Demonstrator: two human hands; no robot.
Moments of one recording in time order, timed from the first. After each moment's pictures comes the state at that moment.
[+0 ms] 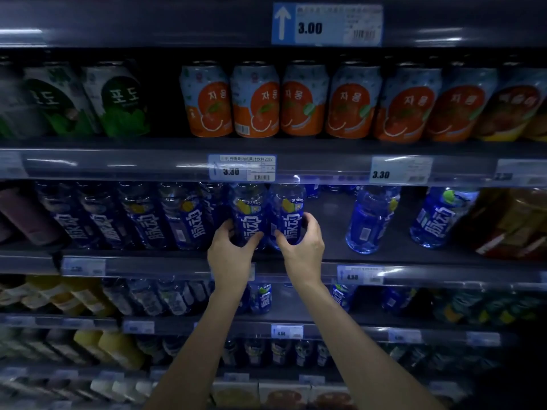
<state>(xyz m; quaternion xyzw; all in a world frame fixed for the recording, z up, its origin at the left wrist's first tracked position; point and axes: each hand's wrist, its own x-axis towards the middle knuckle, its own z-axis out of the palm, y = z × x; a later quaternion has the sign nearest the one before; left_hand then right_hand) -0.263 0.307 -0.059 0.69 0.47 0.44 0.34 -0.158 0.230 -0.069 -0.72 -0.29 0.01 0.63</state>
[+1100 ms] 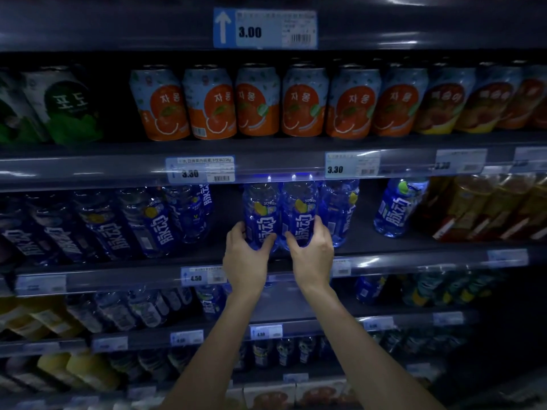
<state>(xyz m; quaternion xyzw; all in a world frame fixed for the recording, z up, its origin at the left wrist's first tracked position) -0.210 0.250 -0.062 0.73 0.41 0.42 0.35 -0.125 0.173 -0.067 -0.80 -0.22 -0.07 0.55</state>
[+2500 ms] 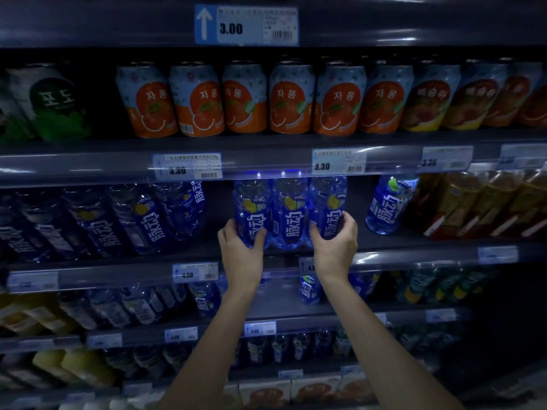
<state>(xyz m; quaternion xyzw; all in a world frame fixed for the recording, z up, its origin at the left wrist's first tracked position) -0.203 0.240 -0.058 0.71 0.41 0.41 0.41 -0.086 0.137 -0.062 -0.75 -0.16 -0.09 0.63</state>
